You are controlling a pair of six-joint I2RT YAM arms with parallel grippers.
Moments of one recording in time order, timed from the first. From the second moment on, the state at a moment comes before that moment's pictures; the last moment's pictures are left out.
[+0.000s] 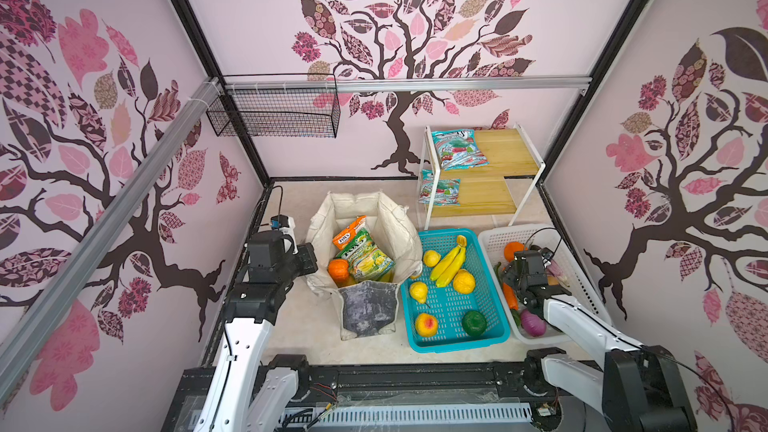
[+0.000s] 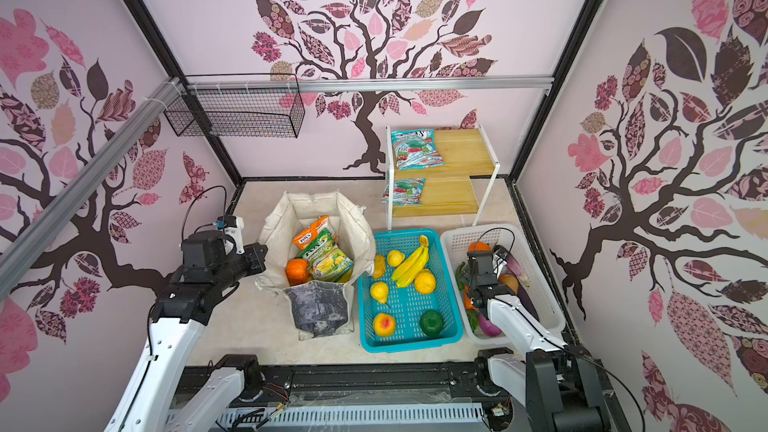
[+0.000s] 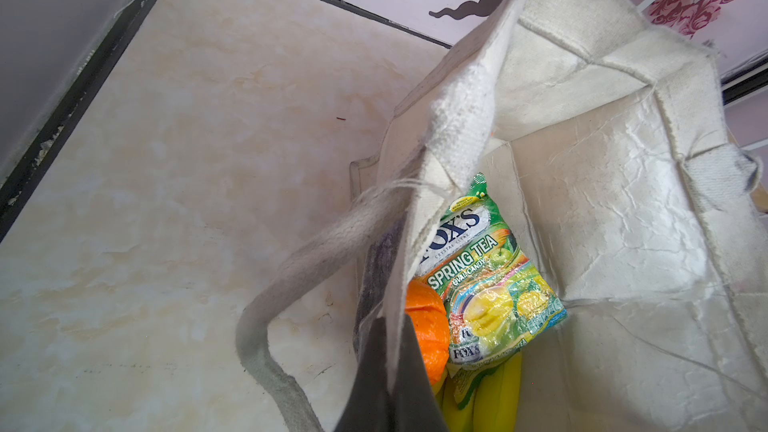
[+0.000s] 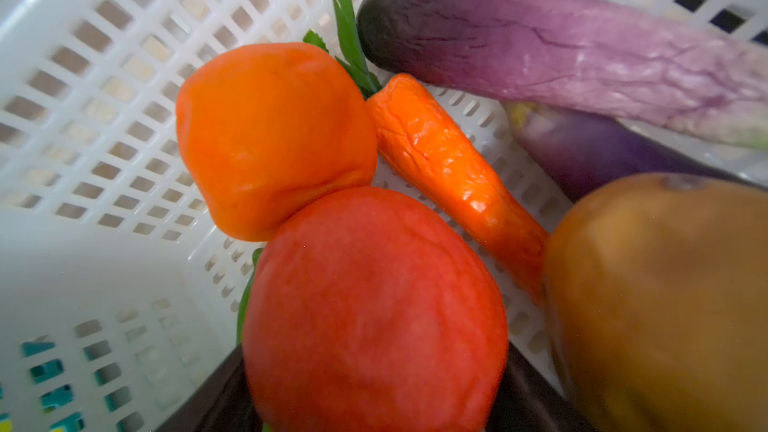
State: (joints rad) left arm -0.04 0.80 0.89 -0.70 0.13 -0.29; right arm 0.10 1.08 0.41 -0.19 0.34 0.73
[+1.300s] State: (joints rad) left arm -0.04 0.80 0.89 -0.70 0.13 -0.29; right arm 0.16 0.68 0.60 -0.23 -0.17 0.63
